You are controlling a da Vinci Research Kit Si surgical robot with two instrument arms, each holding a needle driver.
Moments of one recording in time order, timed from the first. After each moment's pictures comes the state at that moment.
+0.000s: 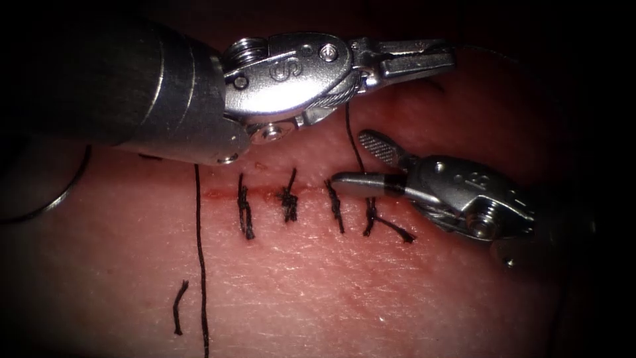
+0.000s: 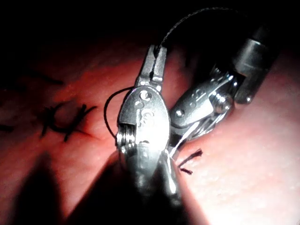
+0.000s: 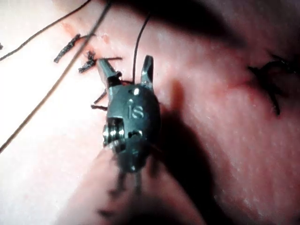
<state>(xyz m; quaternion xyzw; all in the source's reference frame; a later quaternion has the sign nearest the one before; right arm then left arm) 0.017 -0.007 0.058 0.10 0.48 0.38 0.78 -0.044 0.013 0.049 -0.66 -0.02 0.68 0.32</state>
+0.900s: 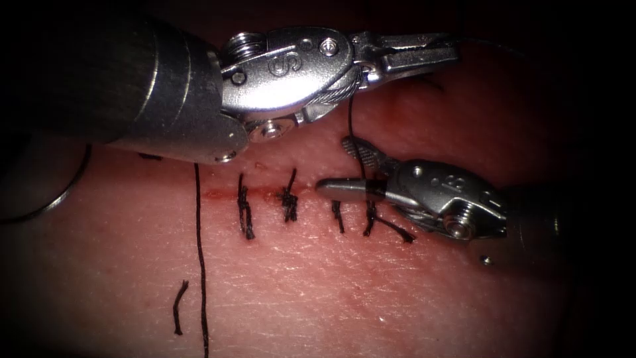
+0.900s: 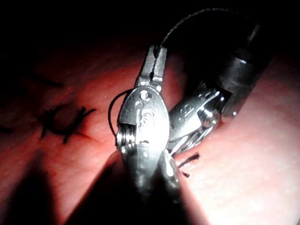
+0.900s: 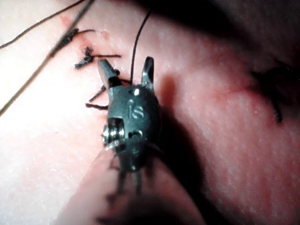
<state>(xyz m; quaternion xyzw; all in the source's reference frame) 0.018 -0.007 0.060 0.07 0.50 0.37 0.78 -0.044 0.014 0.048 -0.66 -0.03 0.68 0.32</state>
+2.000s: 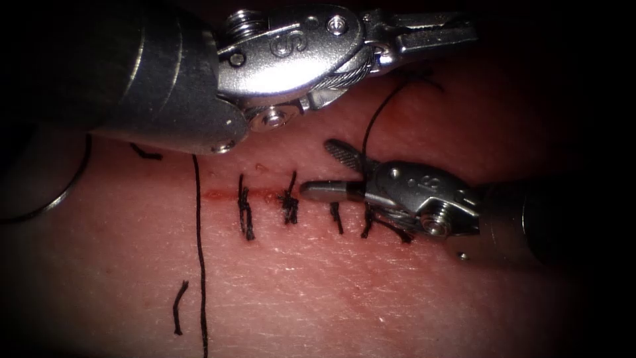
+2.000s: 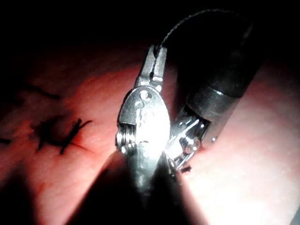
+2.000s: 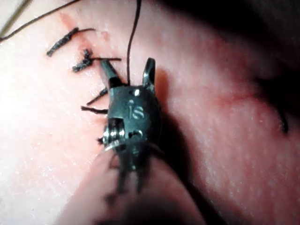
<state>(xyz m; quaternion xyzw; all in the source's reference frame) 0.020 -0.007 0.062 0.05 0.50 0.37 0.78 -0.044 0.014 0.045 -0.66 -0.02 0.68 0.32</state>
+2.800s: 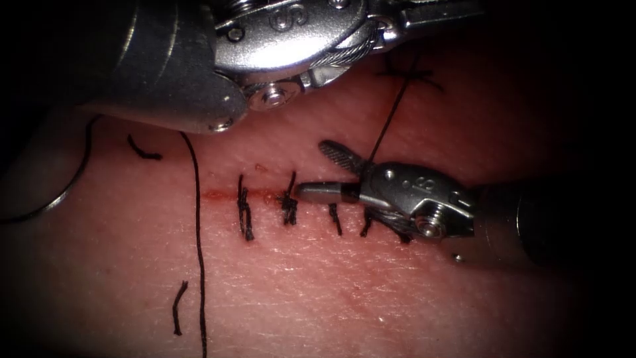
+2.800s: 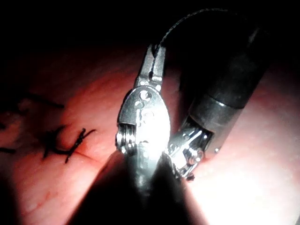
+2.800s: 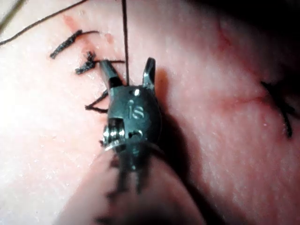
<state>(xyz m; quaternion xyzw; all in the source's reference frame) 0.020 -0.007 0.062 0.05 0.50 0.36 0.78 -0.045 0.016 0.043 -0.67 -0.01 0.67 0.32</state>
